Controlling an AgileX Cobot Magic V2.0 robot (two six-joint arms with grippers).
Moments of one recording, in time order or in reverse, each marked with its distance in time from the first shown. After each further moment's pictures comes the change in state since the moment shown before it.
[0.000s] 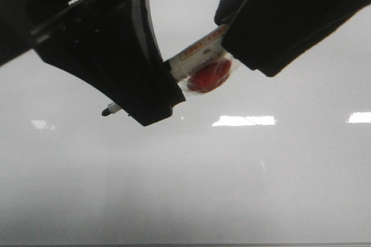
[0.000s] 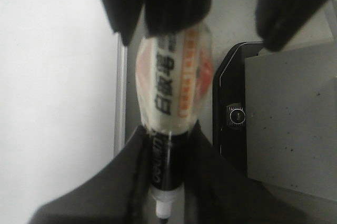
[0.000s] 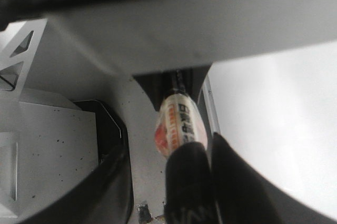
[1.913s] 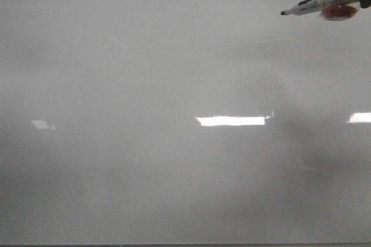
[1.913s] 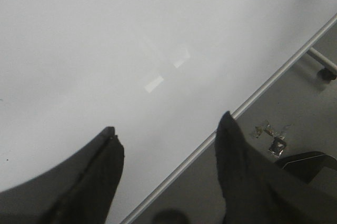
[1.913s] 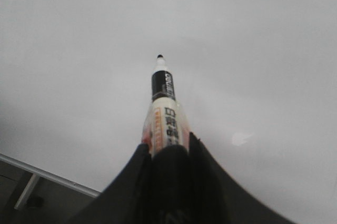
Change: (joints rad) left arm 0.489 -0.362 0.079 0.087 -0.009 -0.387; right arm -0.472 -0.181 0.218 -0.017 -0.403 0.625
